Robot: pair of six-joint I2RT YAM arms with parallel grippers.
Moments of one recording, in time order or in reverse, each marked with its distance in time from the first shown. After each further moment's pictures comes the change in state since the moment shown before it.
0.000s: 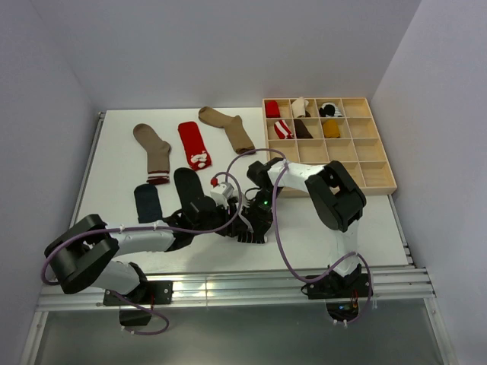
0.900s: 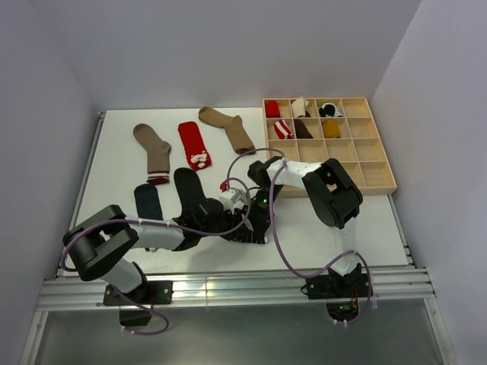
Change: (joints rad) left arm -0.043 0.143 0.016 0.072 0.039 0.026; right arm -0.024 0.047 0.034 -0.037 -0.006 0.110
